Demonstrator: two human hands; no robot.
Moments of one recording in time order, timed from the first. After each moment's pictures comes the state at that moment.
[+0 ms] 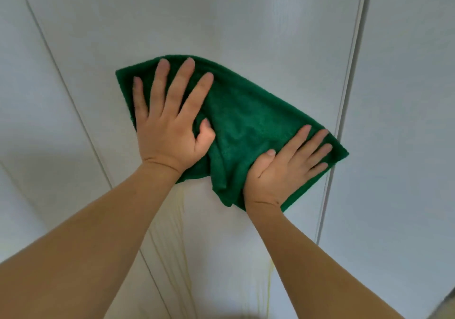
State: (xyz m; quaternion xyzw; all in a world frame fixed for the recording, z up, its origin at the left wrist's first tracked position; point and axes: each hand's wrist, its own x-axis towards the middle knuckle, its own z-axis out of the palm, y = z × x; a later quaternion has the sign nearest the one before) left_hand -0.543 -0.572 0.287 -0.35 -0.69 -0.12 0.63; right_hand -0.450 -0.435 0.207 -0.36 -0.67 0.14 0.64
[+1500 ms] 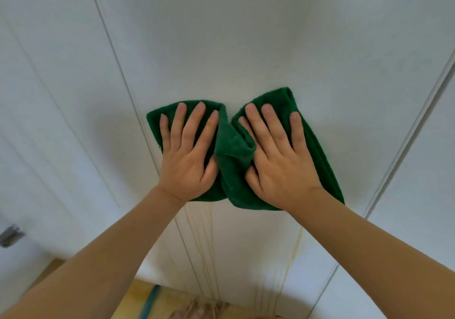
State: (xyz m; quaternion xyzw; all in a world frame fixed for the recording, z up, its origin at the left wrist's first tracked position) left_hand -0.548 -0.626 0.215 -0.38 -0.76 -0.15 0.51; right_hand -0.438 -0.444 0.238 0.06 -0.86 -0.21 0.46
